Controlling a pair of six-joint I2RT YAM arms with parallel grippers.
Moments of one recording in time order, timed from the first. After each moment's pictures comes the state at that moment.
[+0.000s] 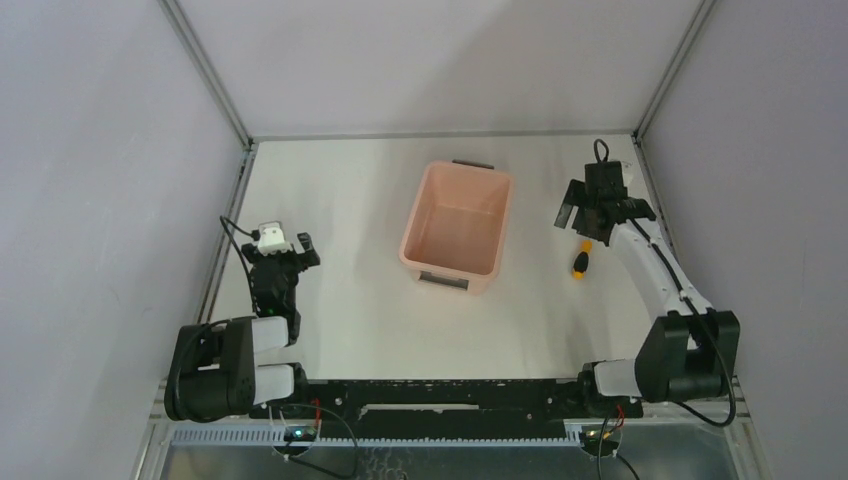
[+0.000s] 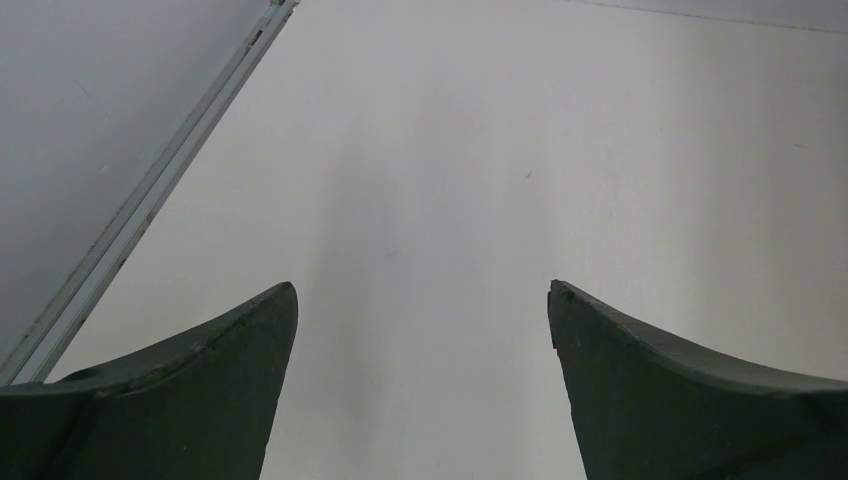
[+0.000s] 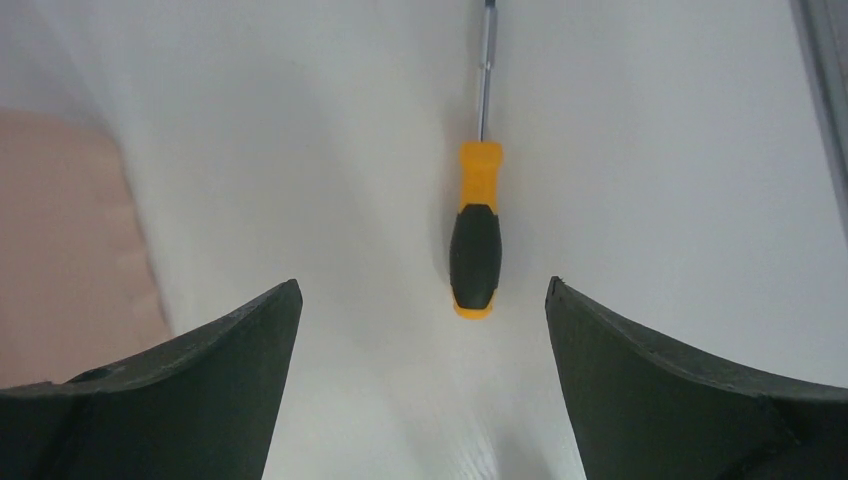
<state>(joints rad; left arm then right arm) 0.08 1.27 0.14 1.04 -0.10 -0.03 0.07 1.32 1.09 -0.68 0.26 0.37</state>
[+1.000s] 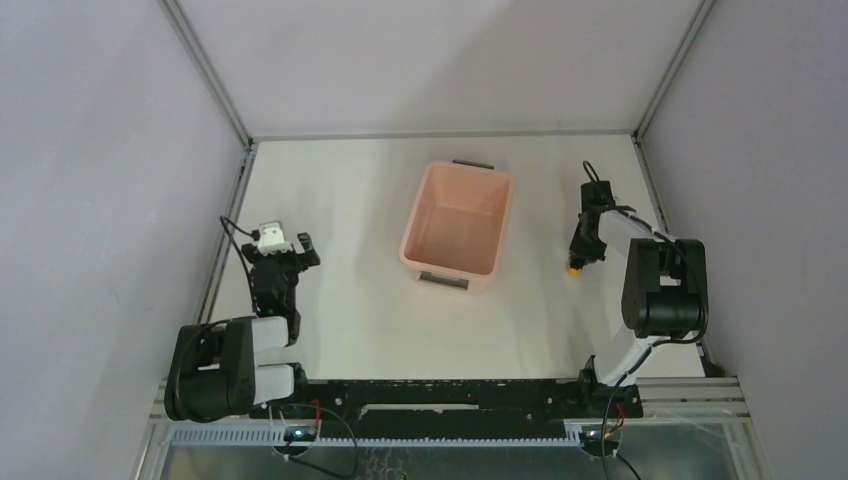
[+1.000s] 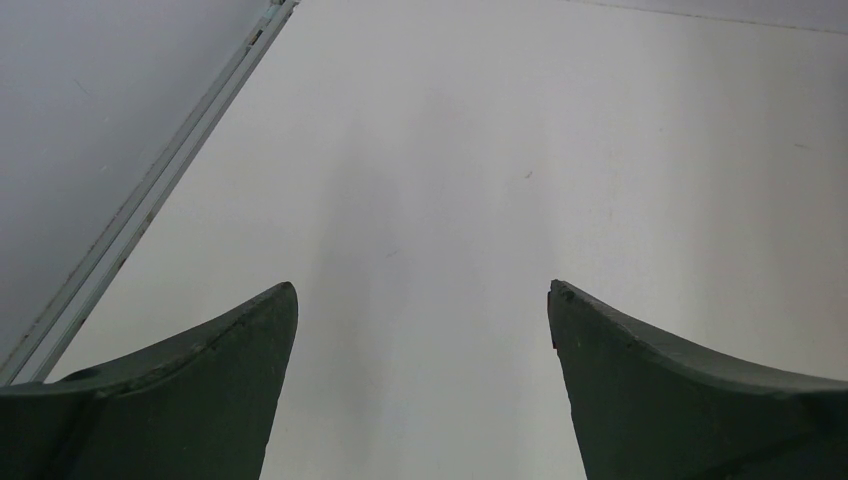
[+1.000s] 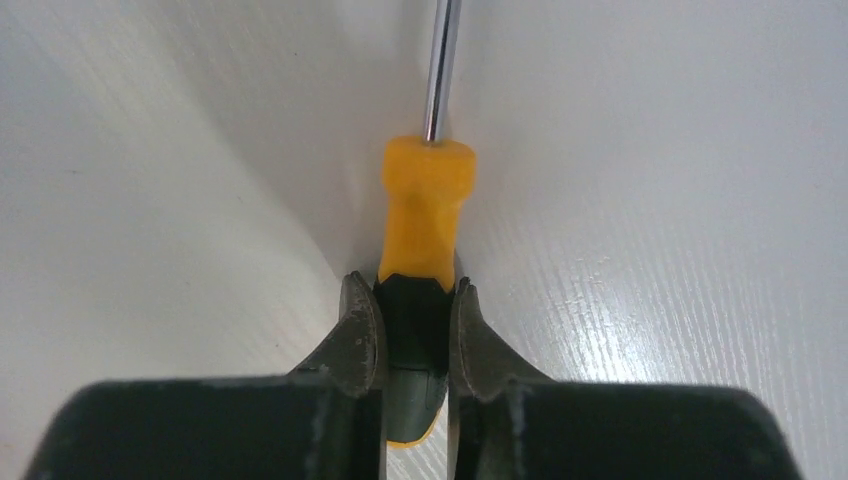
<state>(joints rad) 0.08 1.27 0.14 1.04 -0.10 -0.03 -0.05 1.70 1.00 -0.52 0.19 0.35</state>
